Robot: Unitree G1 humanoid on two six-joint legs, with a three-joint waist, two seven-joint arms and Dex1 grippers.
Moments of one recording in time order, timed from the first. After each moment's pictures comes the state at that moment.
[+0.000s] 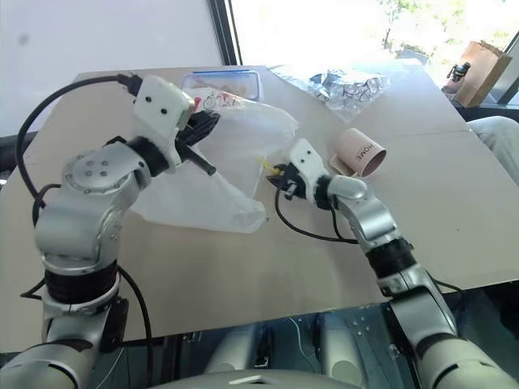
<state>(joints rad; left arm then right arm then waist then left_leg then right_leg) -0.59 0.56 0.06 -0.63 -0.13 1.00 -0.49 -0.78 -0.19 0.32 0.33 0.18 0.27 0.75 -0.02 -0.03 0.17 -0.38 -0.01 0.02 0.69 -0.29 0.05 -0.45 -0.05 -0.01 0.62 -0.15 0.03</state>
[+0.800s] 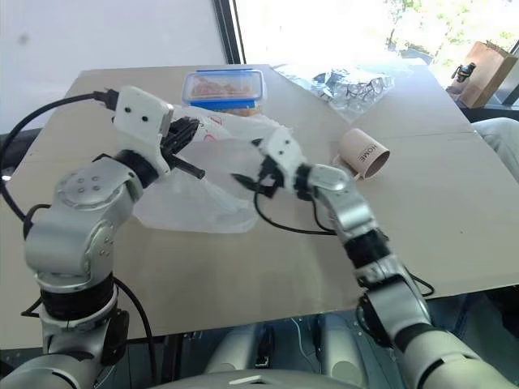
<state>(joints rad) -0.55 0.53 0.09 -0.62 -0.14 1.05 -0.30 -0.70 -0.18 0.22 0.12 0.09 0.26 0.73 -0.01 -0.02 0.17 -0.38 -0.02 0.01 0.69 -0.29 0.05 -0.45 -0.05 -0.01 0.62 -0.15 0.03</state>
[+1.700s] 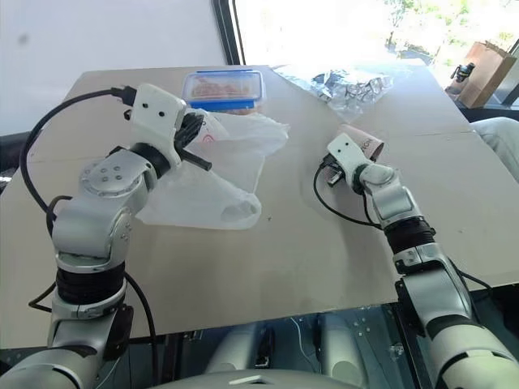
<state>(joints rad) -0.58 0.52 0.03 -0.50 -0.10 0.95 -0.27 -0.79 -0.39 0.21 0.46 -0.12 0.44 0.57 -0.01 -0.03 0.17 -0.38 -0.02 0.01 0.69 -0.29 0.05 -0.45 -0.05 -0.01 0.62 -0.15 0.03</state>
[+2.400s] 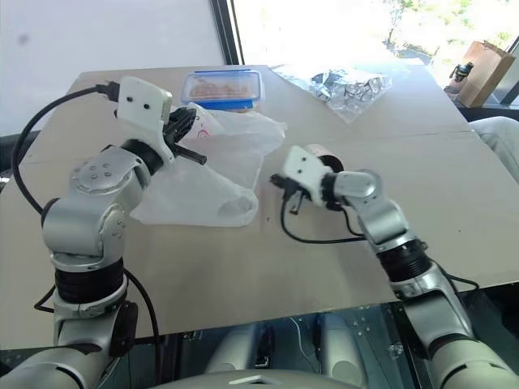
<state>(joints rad) -0.60 0.49 0.12 -0.51 -0.16 0.98 -0.27 -0.68 -0.29 0.36 0.03 0.04 0.31 0.88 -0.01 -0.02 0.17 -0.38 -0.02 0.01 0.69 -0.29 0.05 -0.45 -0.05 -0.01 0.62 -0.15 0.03</state>
